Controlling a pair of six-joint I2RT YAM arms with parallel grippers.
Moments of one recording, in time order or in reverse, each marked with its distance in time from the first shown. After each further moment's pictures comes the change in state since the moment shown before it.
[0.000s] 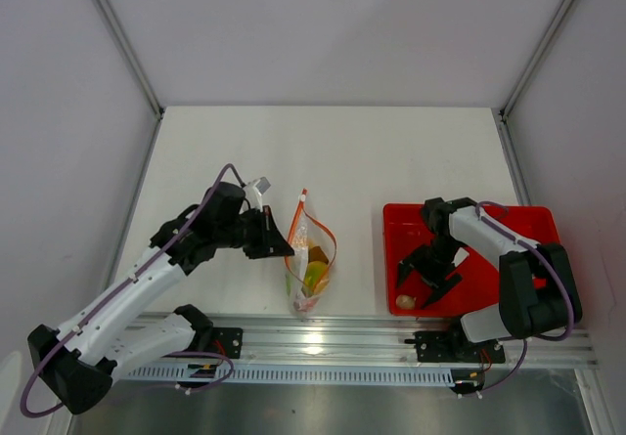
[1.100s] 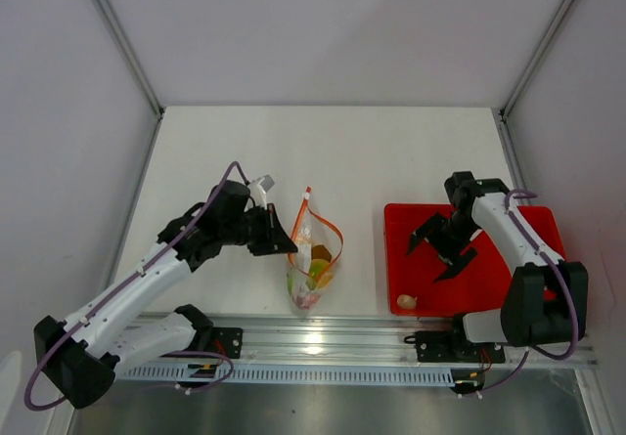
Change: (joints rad) left arm -0.001 0.035 -0.017 0.064 -0.007 0.011; right arm -0.170 -0.082 0.202 -0.064 0.034 -0.141
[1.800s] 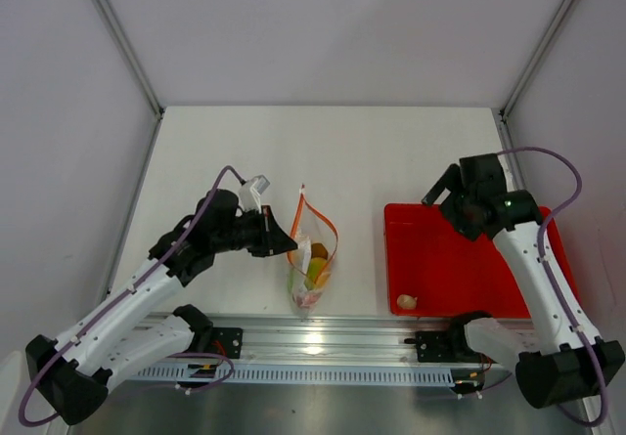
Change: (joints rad) left arm 0.000 -0.129 -0.100 0.171 0.019 0.060; right arm 0.161 -0.299 0.128 0.271 0.410 -0.085
